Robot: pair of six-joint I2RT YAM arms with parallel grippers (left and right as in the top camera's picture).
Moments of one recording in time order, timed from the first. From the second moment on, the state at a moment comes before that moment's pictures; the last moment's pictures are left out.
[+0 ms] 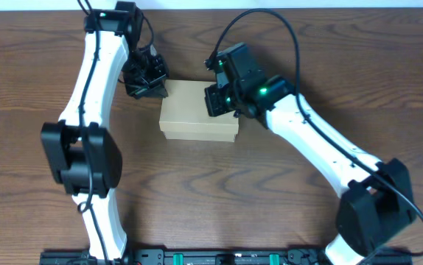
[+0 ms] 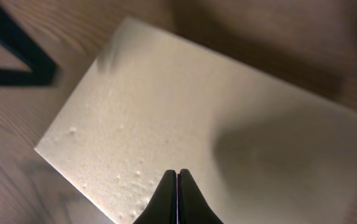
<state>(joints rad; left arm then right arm) -0.11 2.10 2.02 -1.49 0.38 -0.42 0.60 1.81 1.46 -0.60 -0.21 0.31</state>
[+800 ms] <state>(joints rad) -0.11 1.97 2.02 -1.55 0.20 -0.43 0.67 1.92 1.50 -0.72 -0.12 0.30</state>
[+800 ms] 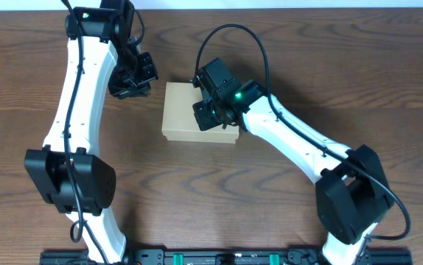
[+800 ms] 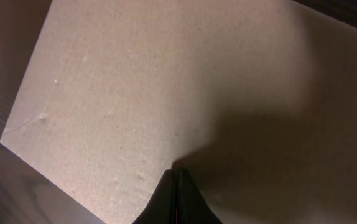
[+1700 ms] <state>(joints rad) -0.11 1.97 2.25 -1.69 0.25 -0.36 0.65 1.68 1.57 -0.75 -0.05 0.13</state>
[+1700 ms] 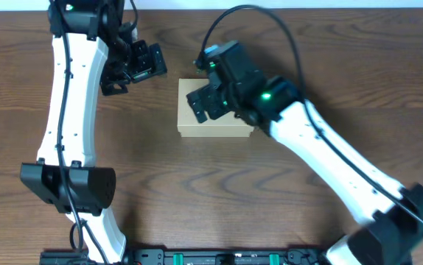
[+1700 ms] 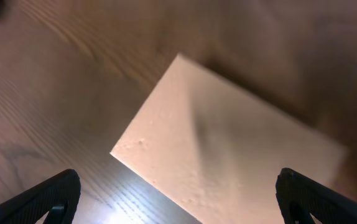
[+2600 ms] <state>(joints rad) -0.10 0.90 1.31 -1.29 0.19 -0.28 0.43 0.66 0.95 -0.85 -0.13 -0.11</state>
